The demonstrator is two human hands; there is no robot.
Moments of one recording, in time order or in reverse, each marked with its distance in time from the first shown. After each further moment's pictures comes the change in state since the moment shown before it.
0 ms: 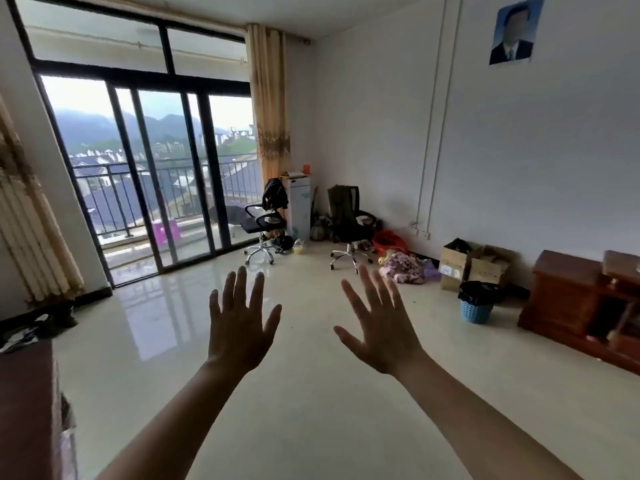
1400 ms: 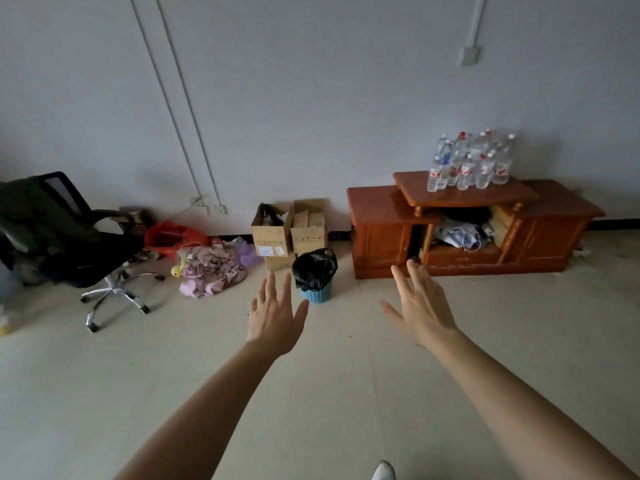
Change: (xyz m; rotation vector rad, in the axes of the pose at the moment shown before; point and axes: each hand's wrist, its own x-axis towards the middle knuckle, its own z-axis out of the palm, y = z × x) left_hand 0.610 0.582 0.689 -0.490 -0.665 0.616; right_hand 0.160 0.809 0.321 -0.349 -0.407 1.150
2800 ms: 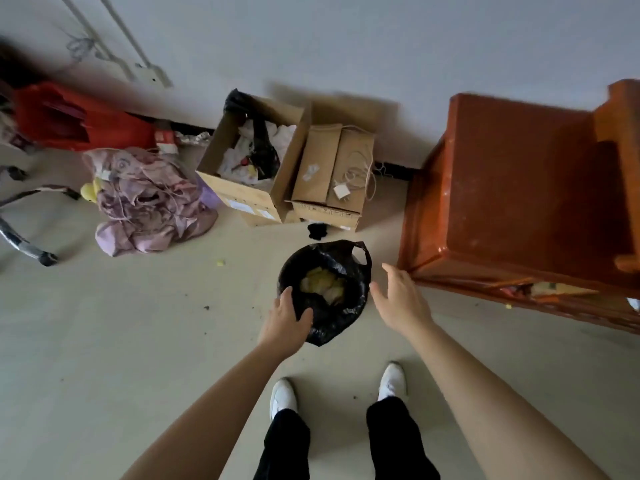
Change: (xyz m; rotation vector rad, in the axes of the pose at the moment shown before) left_hand 0.869 -0.132 0.406 -0.563 -0.600 -0.687; right_hand 0.920 0.004 0.470 0.374 -0.643 0.139
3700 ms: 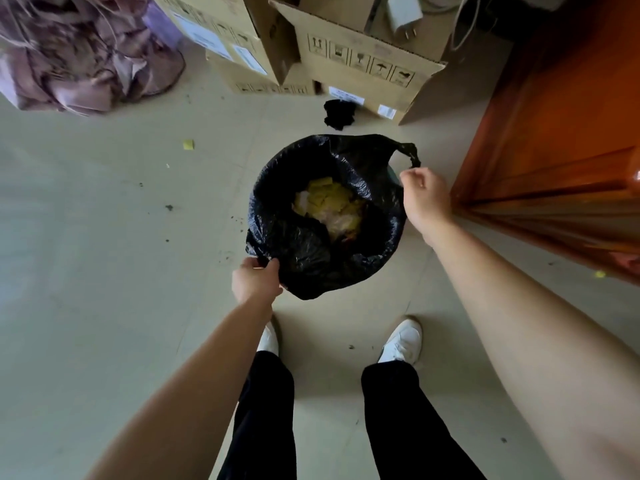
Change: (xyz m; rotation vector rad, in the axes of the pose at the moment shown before) left_hand 0.215 -0.162 0.184 -0.623 0.357 -0.706; right_hand 0.270 0.115 0.237 0.461 0.018 0.142
